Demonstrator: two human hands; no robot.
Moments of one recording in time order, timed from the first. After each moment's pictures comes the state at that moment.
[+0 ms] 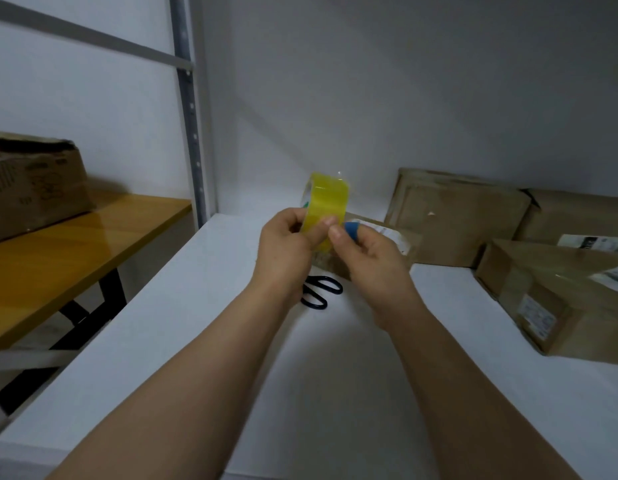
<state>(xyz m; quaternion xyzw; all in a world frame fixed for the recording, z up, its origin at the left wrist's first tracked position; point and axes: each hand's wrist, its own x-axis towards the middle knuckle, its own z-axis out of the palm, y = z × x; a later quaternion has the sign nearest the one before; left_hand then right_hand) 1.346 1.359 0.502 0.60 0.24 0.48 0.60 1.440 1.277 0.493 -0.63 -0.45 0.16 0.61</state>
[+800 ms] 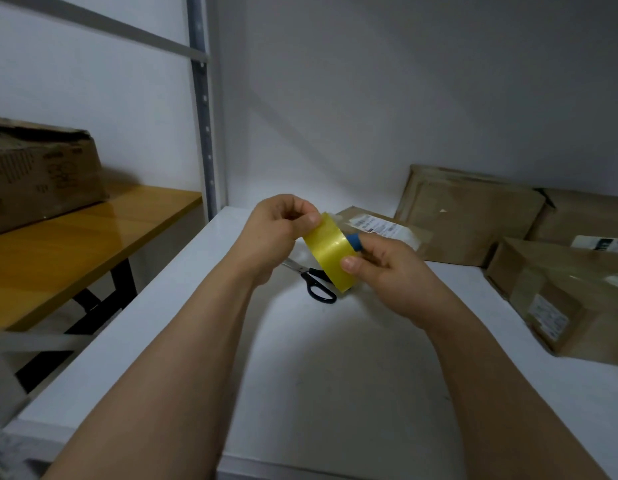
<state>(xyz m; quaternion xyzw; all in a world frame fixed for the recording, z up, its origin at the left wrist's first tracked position) 1.316 1.394 0.510 0.70 0.23 0.42 0.53 1.459 1.258 0.494 -0.67 -0.58 0.15 0.44</state>
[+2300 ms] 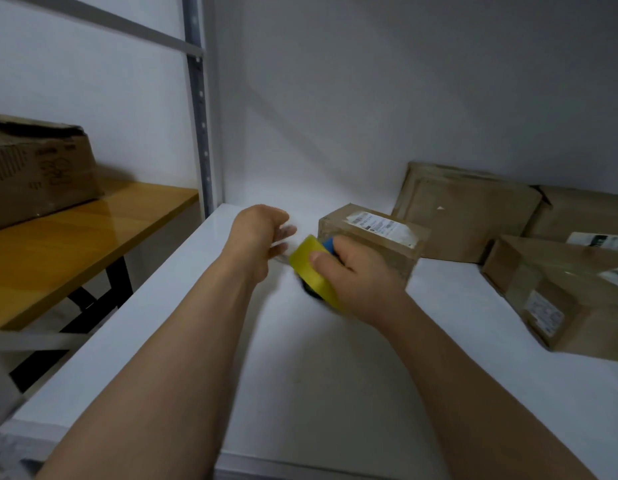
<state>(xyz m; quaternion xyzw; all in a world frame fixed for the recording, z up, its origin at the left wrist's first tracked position) 1.323 1.403 0.506 0.49 0.35 0.42 0.67 1.418 1.274 0.489 -0.72 -0.56 0.06 0.40</state>
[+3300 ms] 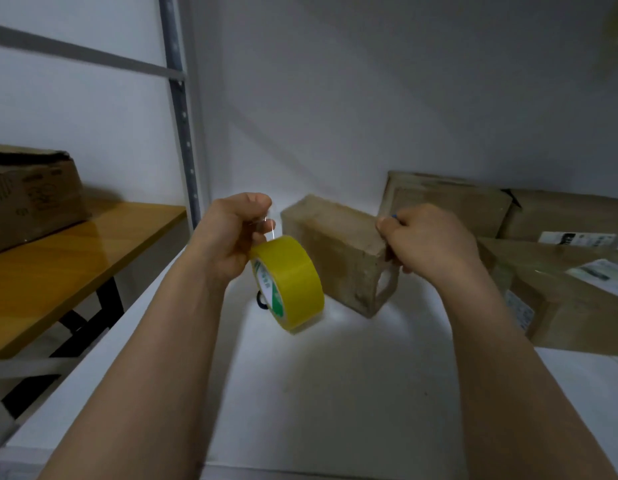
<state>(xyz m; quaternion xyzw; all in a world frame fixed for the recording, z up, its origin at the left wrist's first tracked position) 1.296 1.394 0.541 0.50 0.22 0.41 0.73 1.487 1.236 0.552 -0.86 -0.42 -0.12 0.26</state>
